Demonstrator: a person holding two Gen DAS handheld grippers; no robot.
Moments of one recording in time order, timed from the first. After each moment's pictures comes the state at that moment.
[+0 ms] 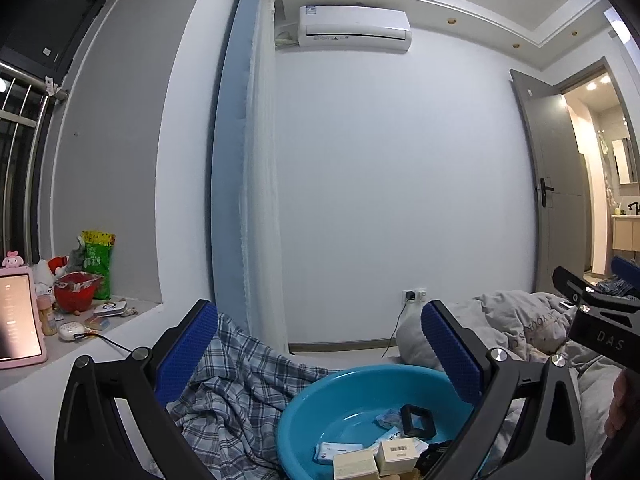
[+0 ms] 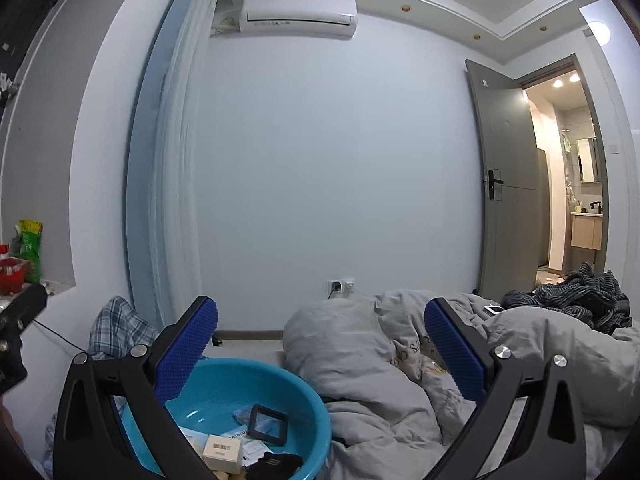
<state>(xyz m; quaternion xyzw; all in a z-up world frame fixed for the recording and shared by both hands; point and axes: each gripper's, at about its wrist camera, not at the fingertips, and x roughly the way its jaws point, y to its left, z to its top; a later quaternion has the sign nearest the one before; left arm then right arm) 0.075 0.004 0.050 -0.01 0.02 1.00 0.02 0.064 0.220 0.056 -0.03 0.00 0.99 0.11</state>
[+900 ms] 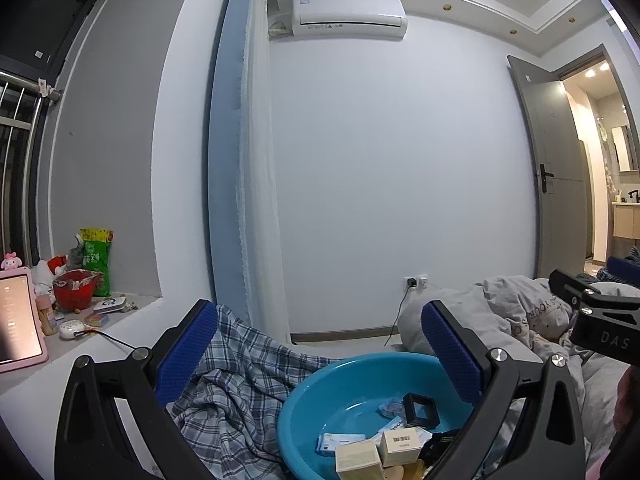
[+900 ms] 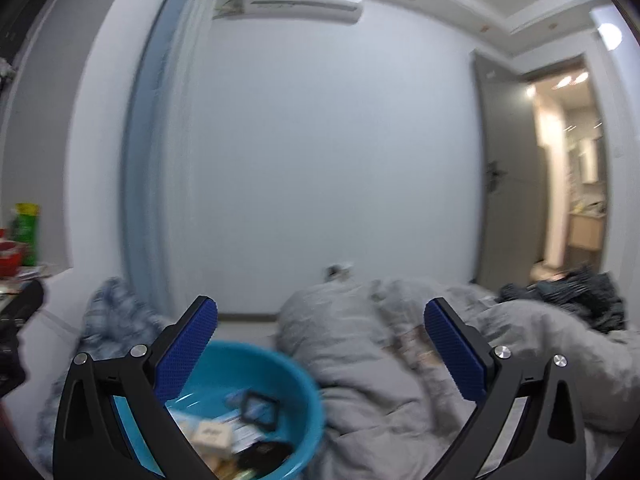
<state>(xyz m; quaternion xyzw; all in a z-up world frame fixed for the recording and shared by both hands) 0.068 0.010 0.044 -0.04 0.03 1.00 0.02 0.056 0.223 0.053 -0.09 0.01 0.99 0.08</state>
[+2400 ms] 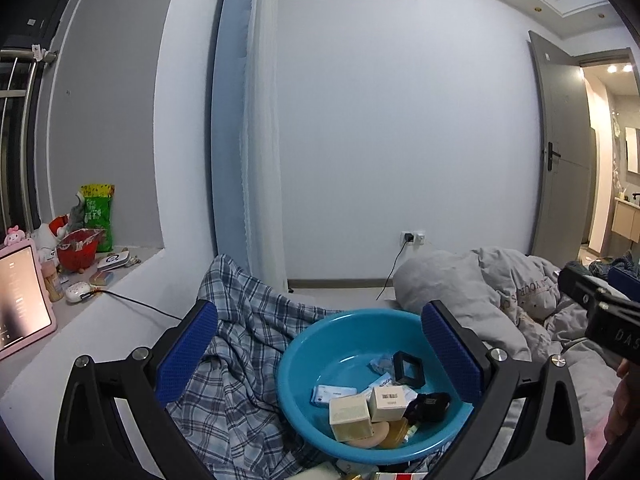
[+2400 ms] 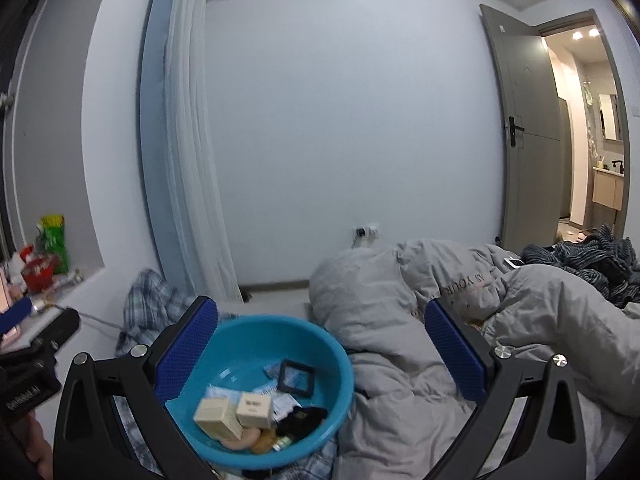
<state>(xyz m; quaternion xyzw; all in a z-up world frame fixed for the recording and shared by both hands) 0.070 0.002 0.066 -0.15 0.01 0.99 0.02 0.064 0.227 0.075 -0.17 0.04 0.98 0.06</state>
